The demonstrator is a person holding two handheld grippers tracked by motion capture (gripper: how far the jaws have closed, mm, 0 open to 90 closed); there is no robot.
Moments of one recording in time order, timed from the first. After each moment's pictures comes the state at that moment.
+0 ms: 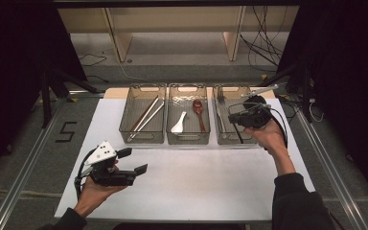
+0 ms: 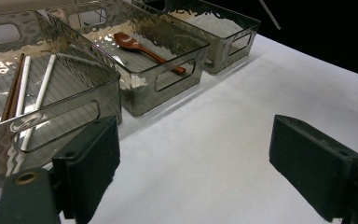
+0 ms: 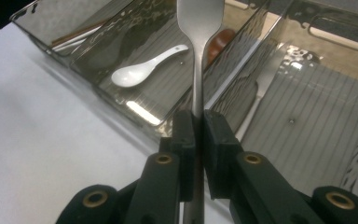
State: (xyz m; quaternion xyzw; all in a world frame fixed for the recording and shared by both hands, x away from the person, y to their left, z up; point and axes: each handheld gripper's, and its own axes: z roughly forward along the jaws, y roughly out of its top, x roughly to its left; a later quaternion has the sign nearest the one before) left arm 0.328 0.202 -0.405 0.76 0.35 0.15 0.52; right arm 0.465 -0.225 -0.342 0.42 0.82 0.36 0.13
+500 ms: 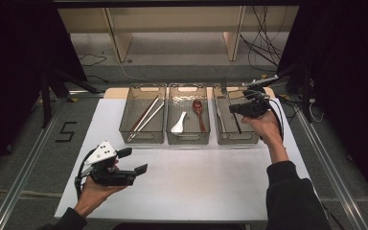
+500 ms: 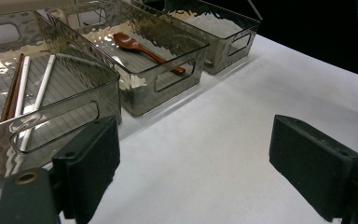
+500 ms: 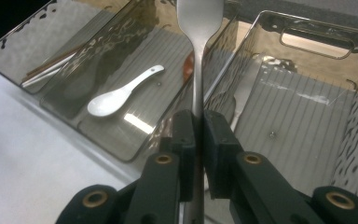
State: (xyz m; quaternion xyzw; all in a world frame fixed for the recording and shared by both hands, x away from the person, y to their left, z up) left arm 0.328 0.202 -0.405 0.76 0.35 0.15 0.52; right arm 0.497 -0.226 -0.338 0.47 0.79 0.37 0.13
